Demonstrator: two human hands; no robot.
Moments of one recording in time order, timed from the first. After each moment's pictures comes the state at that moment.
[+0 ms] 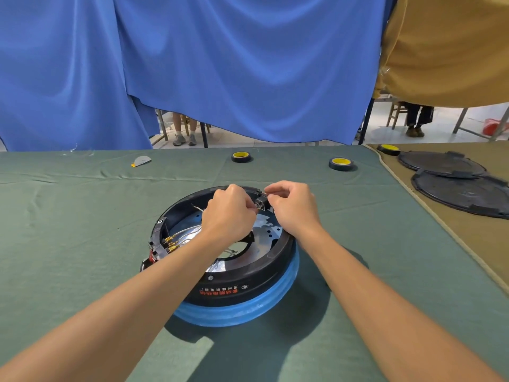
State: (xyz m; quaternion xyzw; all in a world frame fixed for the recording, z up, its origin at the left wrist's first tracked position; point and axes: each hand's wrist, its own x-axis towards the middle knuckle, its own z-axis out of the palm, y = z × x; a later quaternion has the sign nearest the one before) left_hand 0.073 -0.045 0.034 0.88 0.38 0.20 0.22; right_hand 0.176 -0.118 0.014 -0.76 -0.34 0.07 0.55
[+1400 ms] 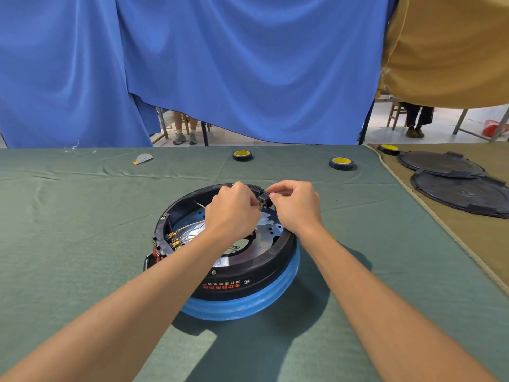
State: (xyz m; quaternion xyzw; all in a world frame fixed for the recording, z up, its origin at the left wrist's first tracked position) left_hand 0.073 -0.049 0.033 0.89 0.37 0.21 0.16; right_hand 0.170 -0.120 0.014 -0.77 -0.32 0.03 0.55
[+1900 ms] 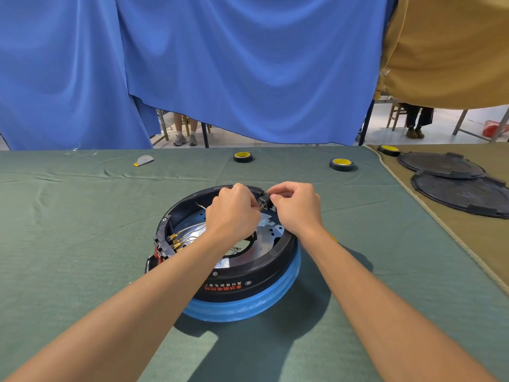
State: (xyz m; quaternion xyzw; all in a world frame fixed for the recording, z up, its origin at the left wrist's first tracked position) left_hand 0.072 -0.048 0.033 0.89 0.37 0.21 0.16; right_hand 0.171 -0.118 0.012 -0.77 -0.32 0.03 0.55
